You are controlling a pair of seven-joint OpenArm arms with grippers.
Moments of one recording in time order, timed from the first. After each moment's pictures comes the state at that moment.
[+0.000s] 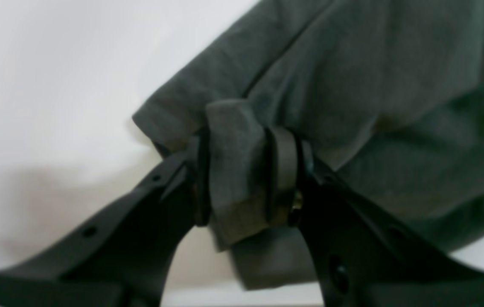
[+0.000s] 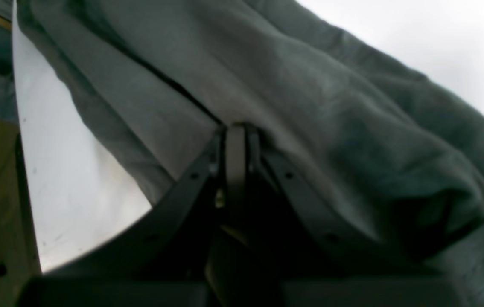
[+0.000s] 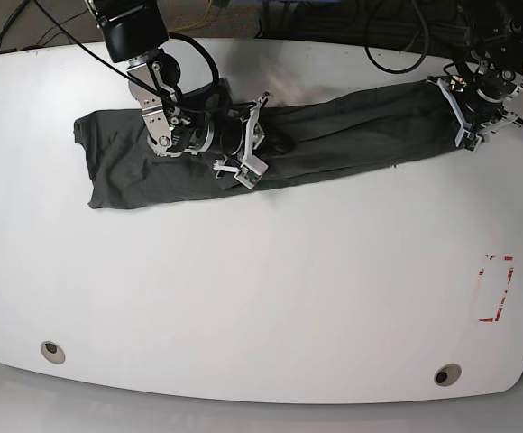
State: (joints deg) left arm 21.2 -9.2 -30.0 102.9 5.7 -42.0 43.8; right arm 0.4 10.2 -18.4 75.5 23.1 41.9 -33.9
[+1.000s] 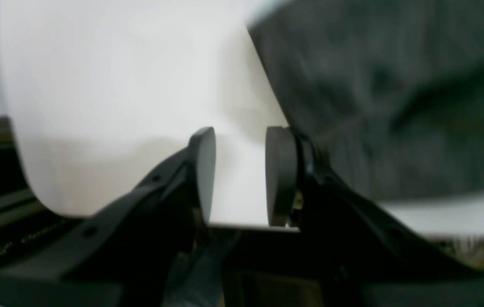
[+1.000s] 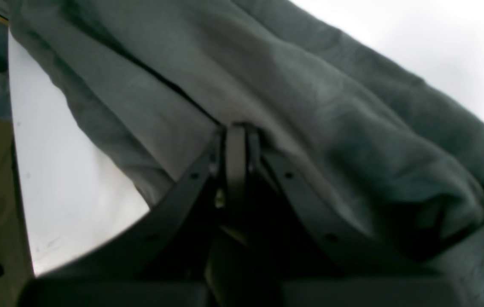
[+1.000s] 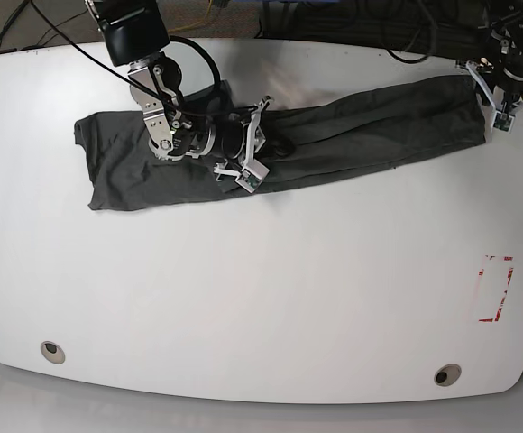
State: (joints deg) left arm 25.8 -9.1 -40.0 106.2 6.1 -42.1 44.2; right arm 1.4 9.9 -18.5 75.0 23.0 41.9 -34.0
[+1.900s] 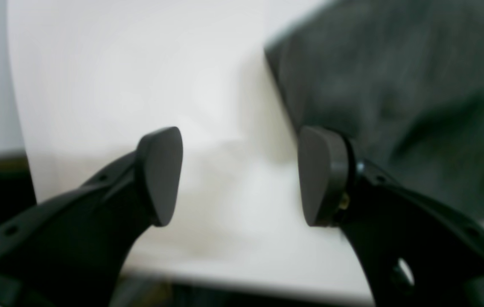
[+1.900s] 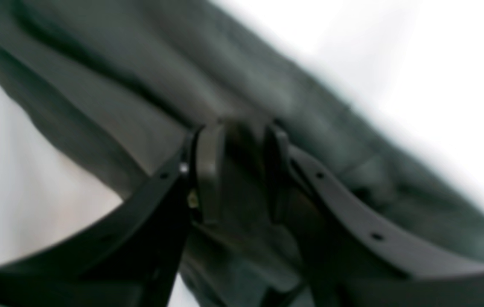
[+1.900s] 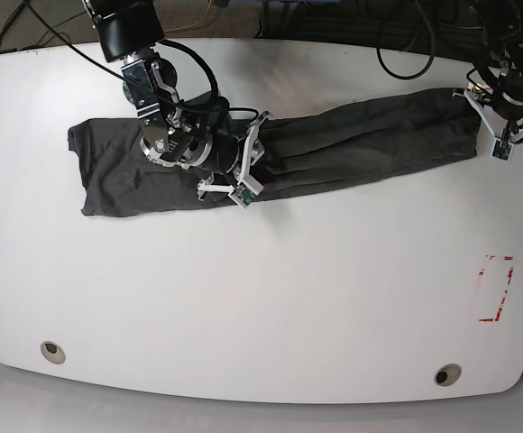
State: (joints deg) left arm 17.9 -9.0 -38.3 106.3 5.9 -42.2 43.3; right arm 0.1 10.9 -18.4 88.3 19.3 33.2 -38.5
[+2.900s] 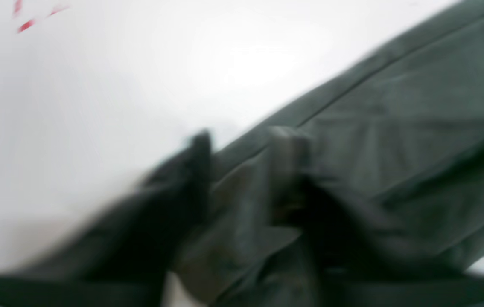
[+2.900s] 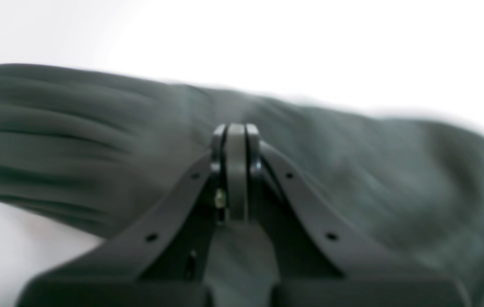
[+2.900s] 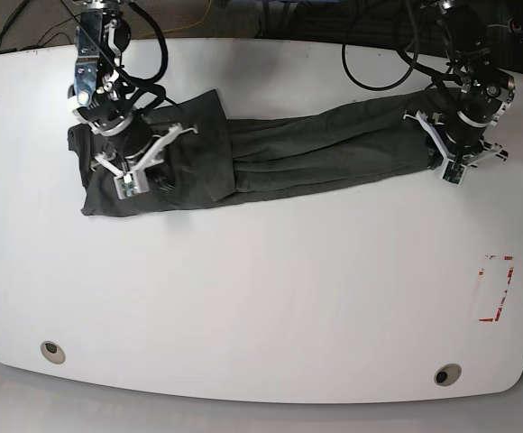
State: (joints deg) left arm 14.2 -3.2 -25.6 106.3 7.9 -41.9 37.8; right arm -17.0 12.3 9.4 105.8 19.7 22.6 -38.5
